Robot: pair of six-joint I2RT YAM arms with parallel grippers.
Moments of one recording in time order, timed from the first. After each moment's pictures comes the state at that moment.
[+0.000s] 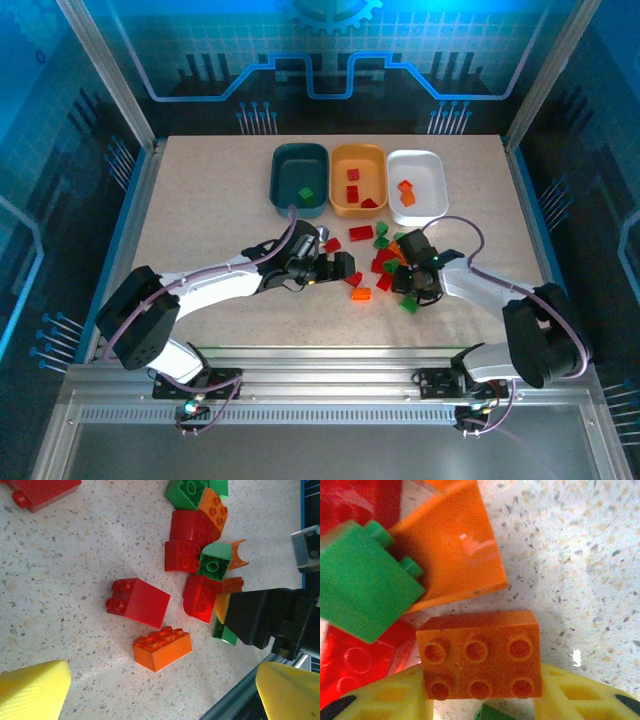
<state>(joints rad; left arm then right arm) -0.74 1.51 0.86 -0.15 0.25 -0.87 0.44 1.35 0.66 -0.57 0.08 0.64</state>
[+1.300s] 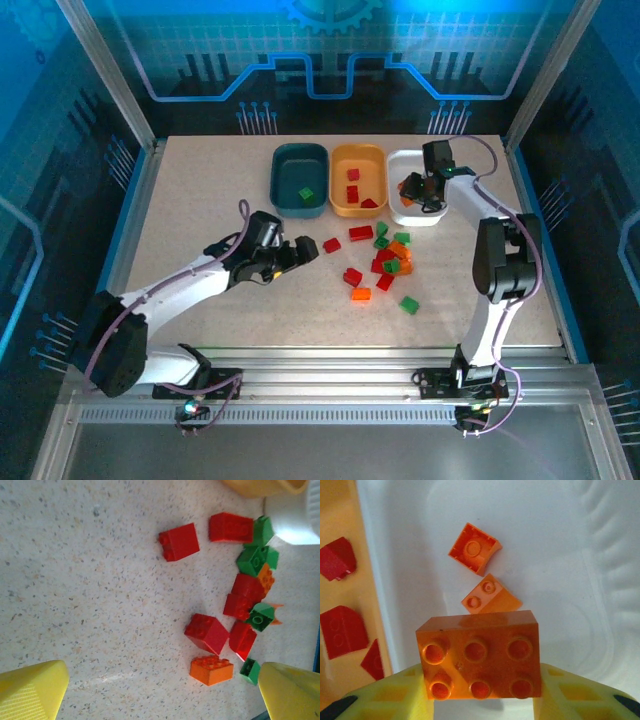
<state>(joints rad) -0.54 1.34 0.80 -0.33 0.20 -0.93 0.10 1.92 1.45 -0.55 -0.04 0.50</state>
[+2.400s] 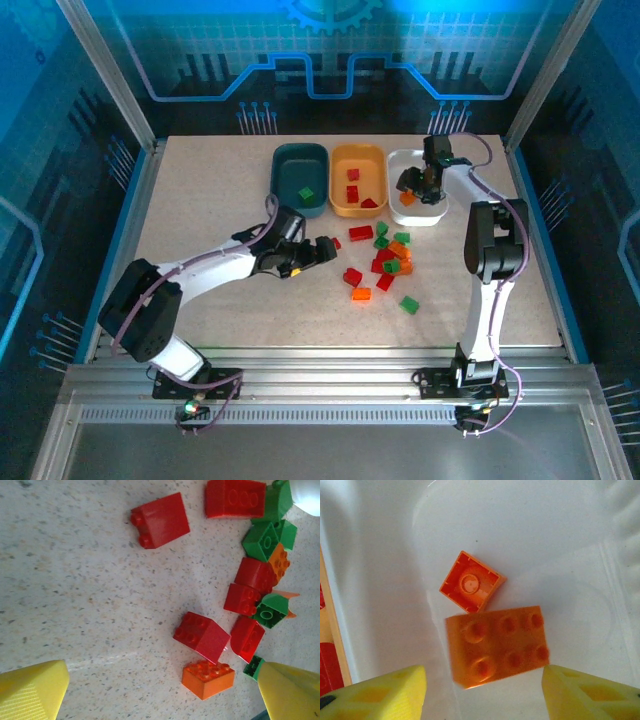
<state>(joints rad) -0.60 1.56 0.94 -0.32 0.25 -0.92 0.07 2.09 1.63 -0.60 -0.11 0.49</state>
